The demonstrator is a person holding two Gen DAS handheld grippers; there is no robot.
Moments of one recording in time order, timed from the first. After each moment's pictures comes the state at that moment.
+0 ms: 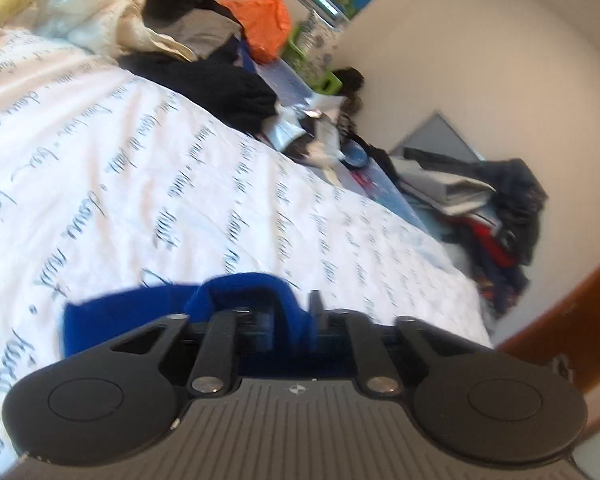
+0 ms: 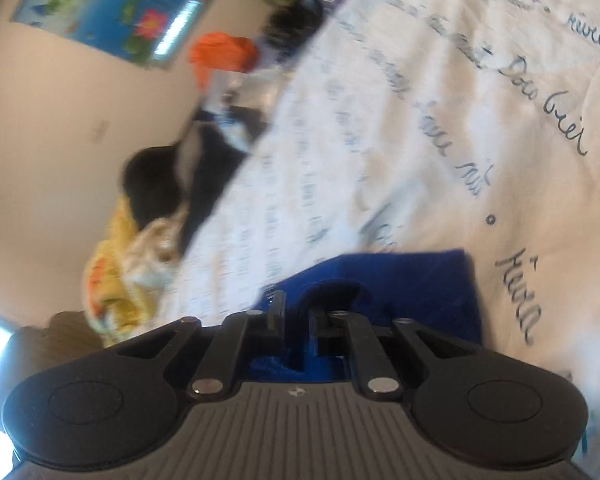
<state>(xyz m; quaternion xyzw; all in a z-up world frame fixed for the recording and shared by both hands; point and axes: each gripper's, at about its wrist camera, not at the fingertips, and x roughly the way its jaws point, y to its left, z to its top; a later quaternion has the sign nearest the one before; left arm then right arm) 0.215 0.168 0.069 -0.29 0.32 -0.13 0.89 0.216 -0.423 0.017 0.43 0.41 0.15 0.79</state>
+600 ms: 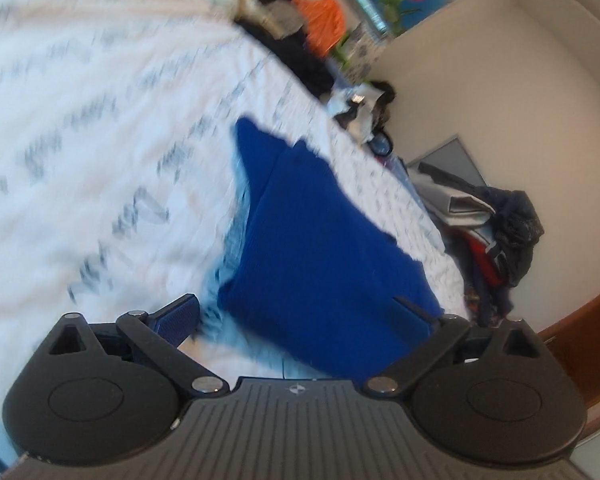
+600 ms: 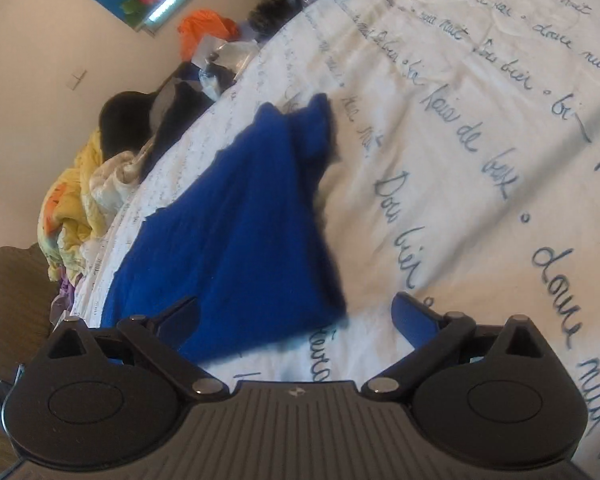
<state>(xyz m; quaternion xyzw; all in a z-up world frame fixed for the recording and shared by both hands) 0.009 0.204 0.021 -0.40 0.35 -0.11 0.84 -0.007 -0.441 0.036 0.34 0.42 0.16 0.83</state>
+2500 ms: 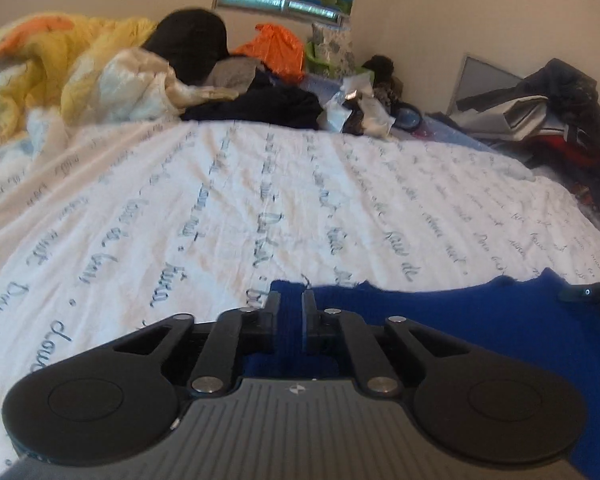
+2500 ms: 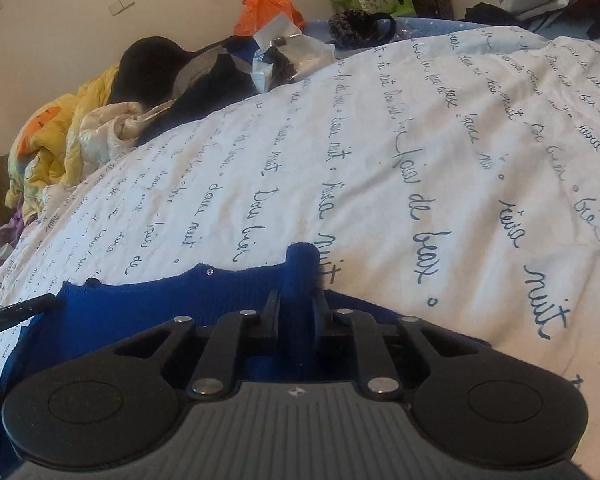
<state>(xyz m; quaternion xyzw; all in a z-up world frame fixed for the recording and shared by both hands) 0.093 0.129 0.059 -0.05 0.29 -0.03 0.96 0.100 -0.336 0.061 0.14 0.38 0.14 0.90</state>
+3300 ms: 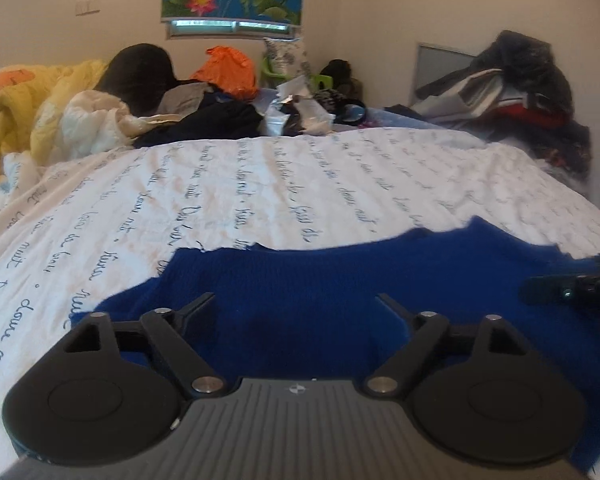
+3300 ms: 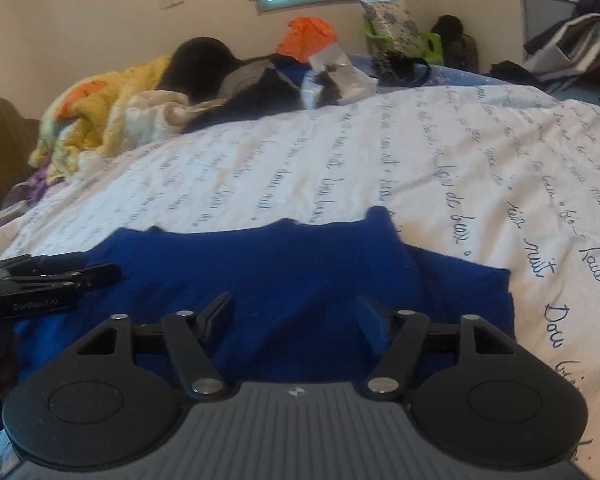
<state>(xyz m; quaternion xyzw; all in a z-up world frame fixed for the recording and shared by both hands) 0.034 0.049 0.049 0.01 0.28 -0.07 0.96 0.000 -0.283 0.065 0.04 0.33 0.19 0.92</state>
